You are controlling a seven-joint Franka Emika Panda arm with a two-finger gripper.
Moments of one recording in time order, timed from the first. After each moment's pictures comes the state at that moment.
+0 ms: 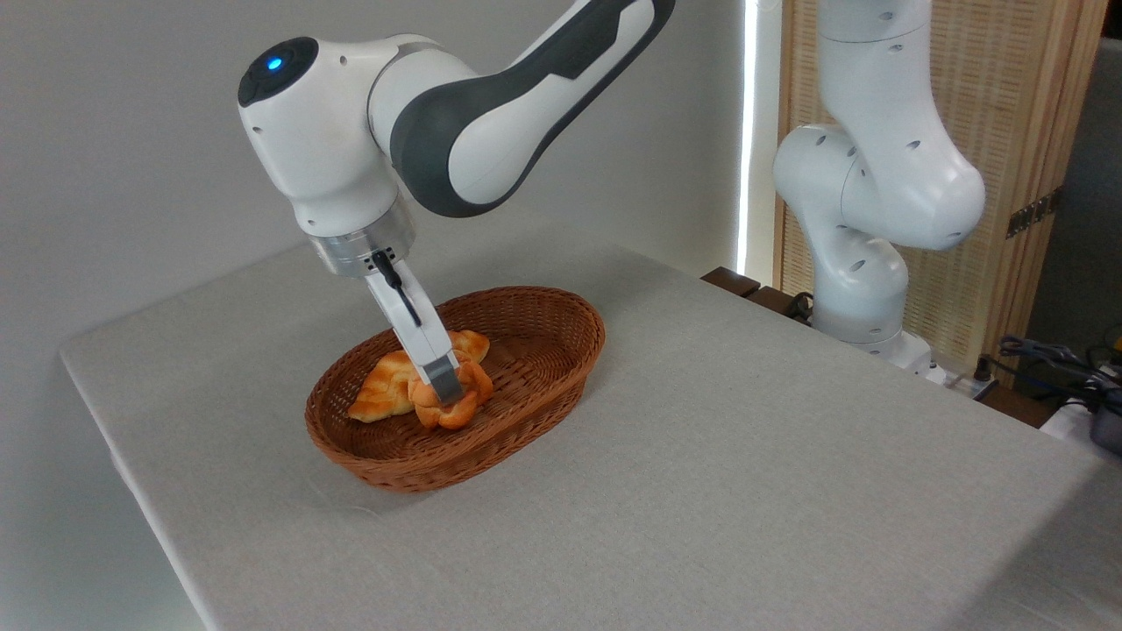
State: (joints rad) arm -0.03 0.14 -0.18 -1.82 -0.15 1.78 0.82
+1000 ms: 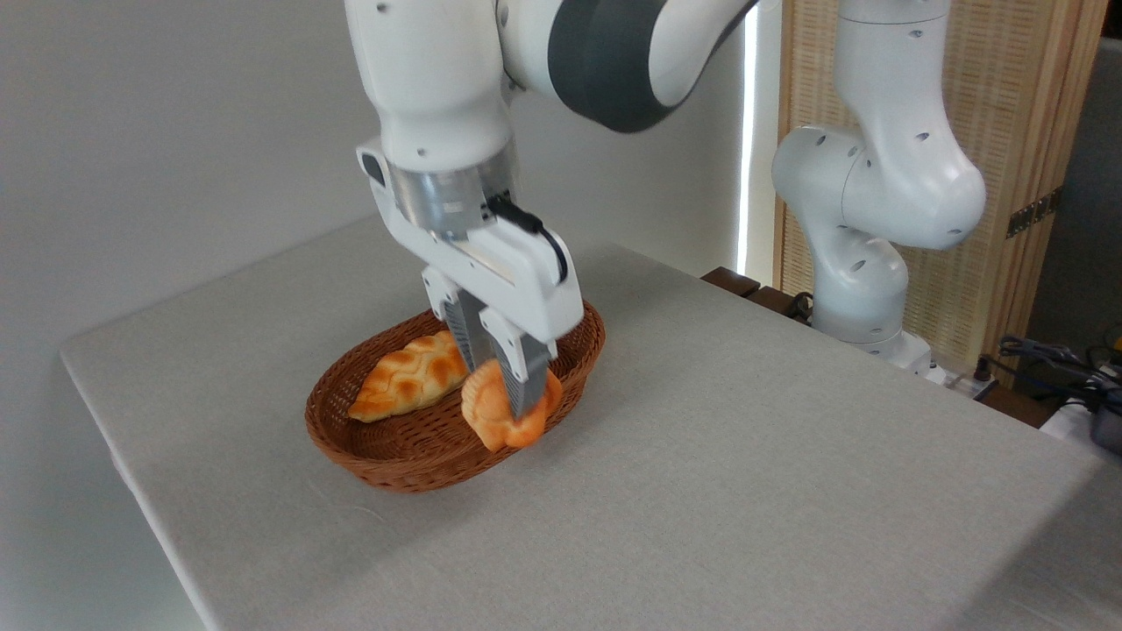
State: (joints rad) arm -0.02 -0.01 0.08 -1.83 -0.13 1.72 0.82
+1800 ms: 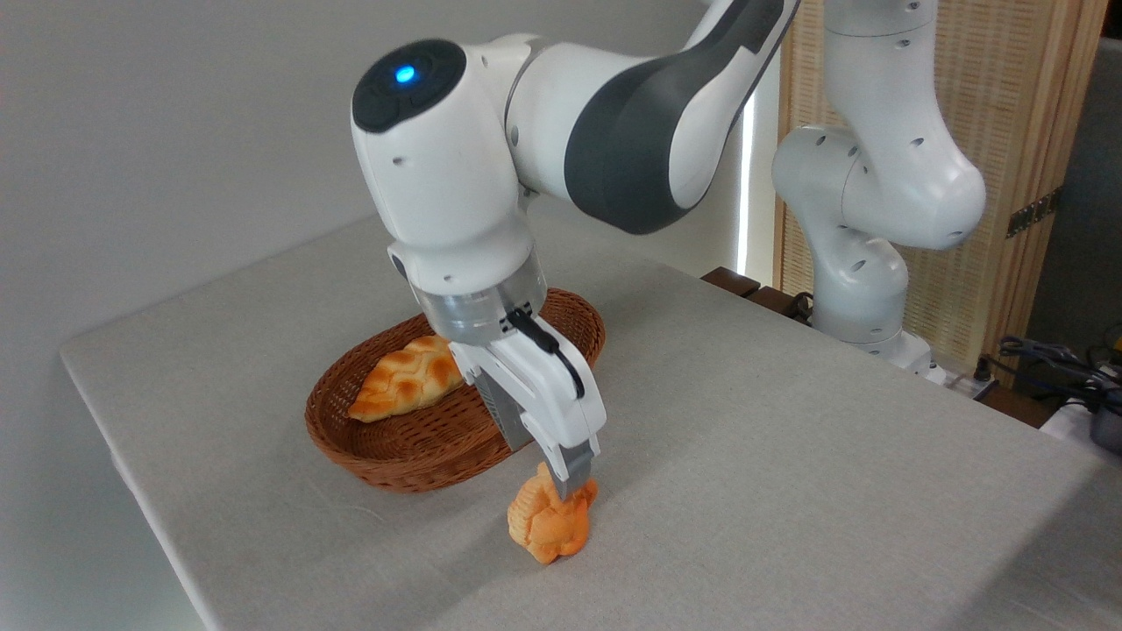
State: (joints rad) arm -0.02 0.09 0.14 -1.81 -0.11 1.73 1.00
